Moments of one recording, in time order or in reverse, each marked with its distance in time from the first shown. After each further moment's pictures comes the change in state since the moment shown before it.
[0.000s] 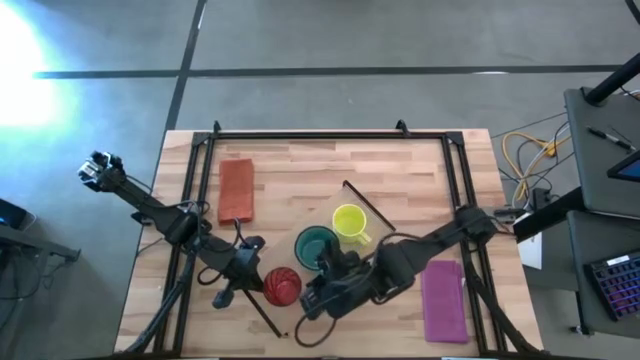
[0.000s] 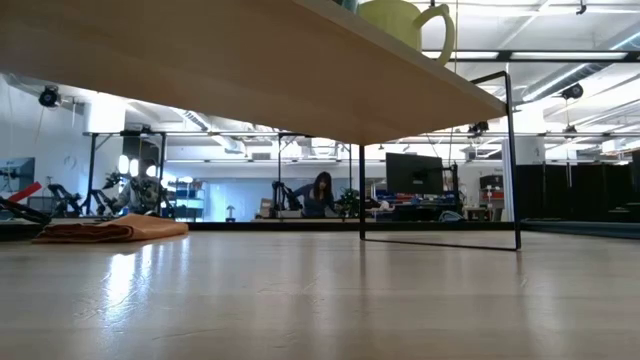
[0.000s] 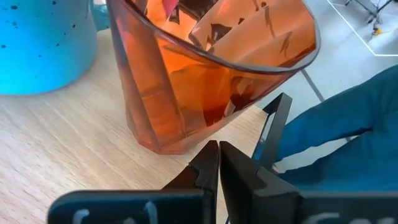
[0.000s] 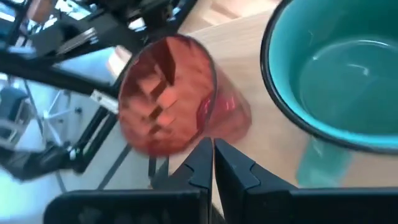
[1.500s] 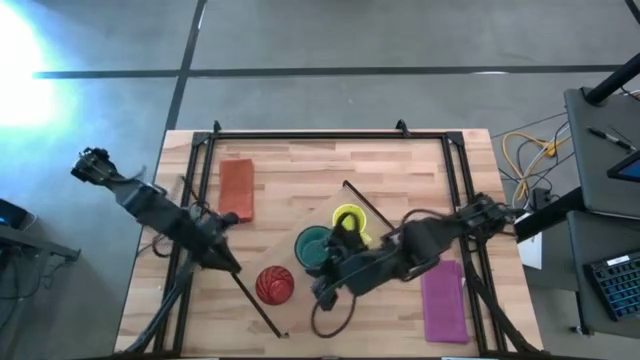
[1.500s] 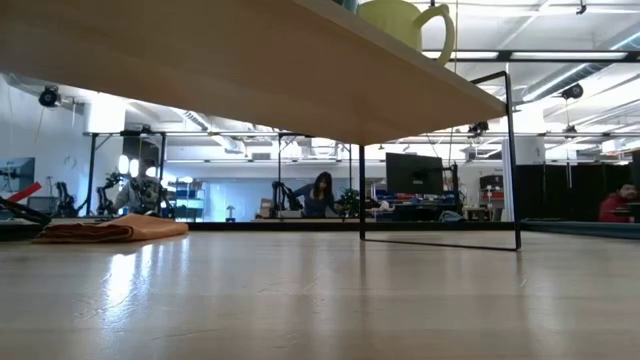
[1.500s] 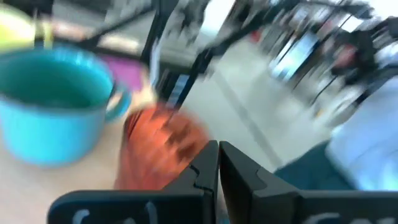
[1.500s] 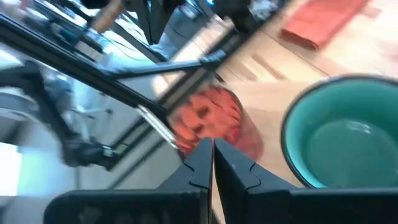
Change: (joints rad) left arm 0.000 -0.309 0.049 -0.014 -0.031 -0.083; right arm -0.022 -0.112 0.004 0.078 0.024 -0.259
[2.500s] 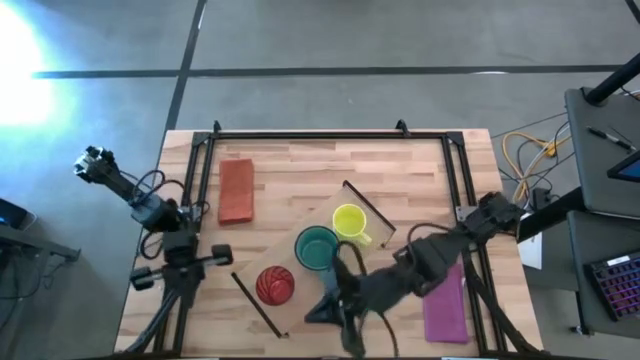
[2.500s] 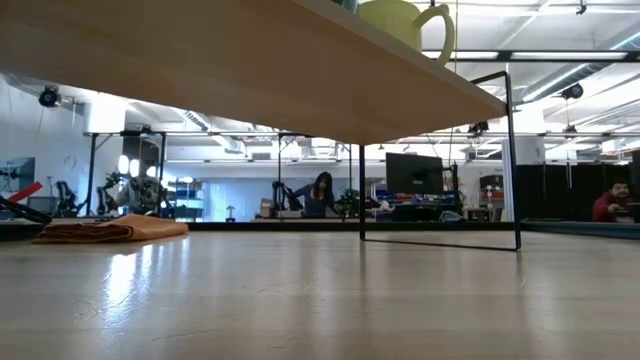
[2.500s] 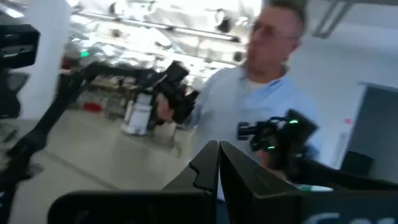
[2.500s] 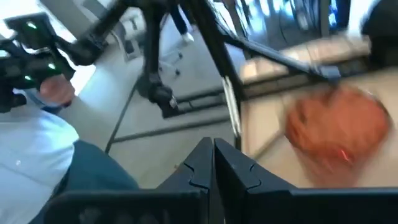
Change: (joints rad) left arm -0.039 0.001 -0.240 0.871 0.521 0.026; right arm 0.077 -0.109 -0.255 0.487 -0.228 -0.504
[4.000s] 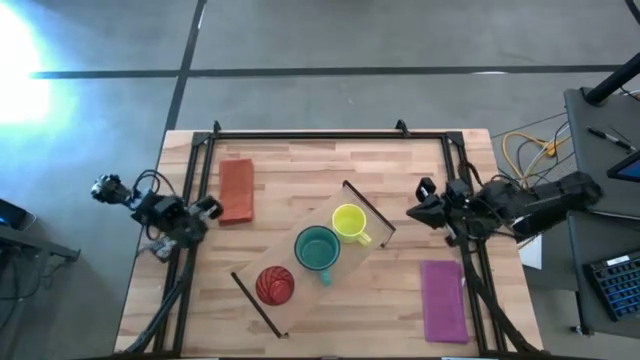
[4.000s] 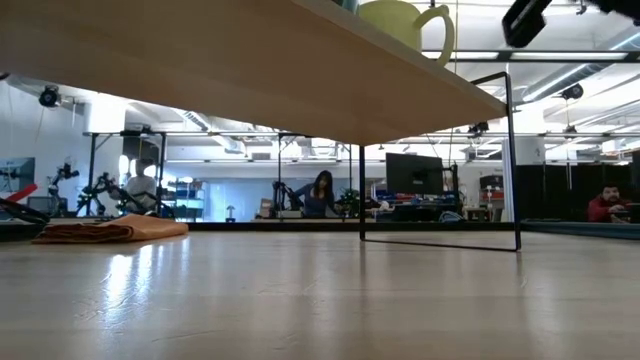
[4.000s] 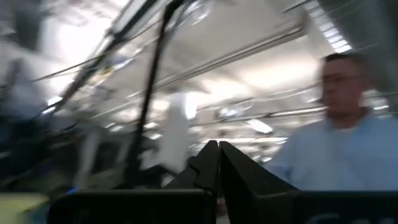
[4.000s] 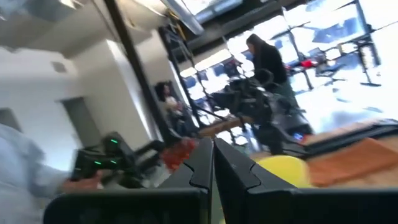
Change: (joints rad) left arm 0.147 -0.705 -0.646 0.142 -0.393 0.193; right arm -0.333 -1.394 -1.778 0.985 -0.112 -0.157
